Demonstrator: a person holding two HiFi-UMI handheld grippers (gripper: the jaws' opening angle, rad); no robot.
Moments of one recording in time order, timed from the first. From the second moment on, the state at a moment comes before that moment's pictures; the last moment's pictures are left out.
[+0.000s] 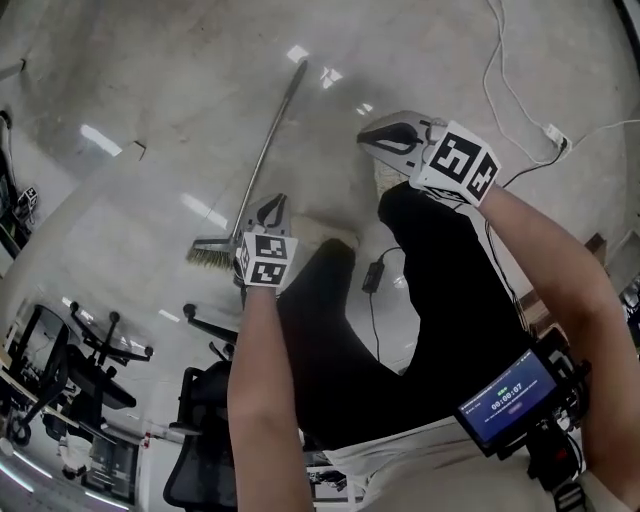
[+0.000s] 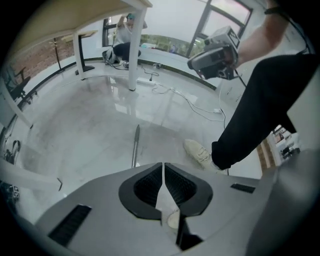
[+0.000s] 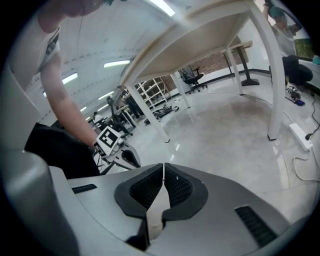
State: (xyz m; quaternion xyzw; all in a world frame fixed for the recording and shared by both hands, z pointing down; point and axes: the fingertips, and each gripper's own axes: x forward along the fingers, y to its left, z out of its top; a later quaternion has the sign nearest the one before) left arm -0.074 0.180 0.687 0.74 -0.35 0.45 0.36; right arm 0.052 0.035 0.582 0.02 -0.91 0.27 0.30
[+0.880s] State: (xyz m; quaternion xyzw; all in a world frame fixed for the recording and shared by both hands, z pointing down) left arm -0.100 0.091 0.872 0.67 -0.37 0.53 0.36; right arm 0.047 -0.065 0.676 0.05 -0.92 0.22 0.31
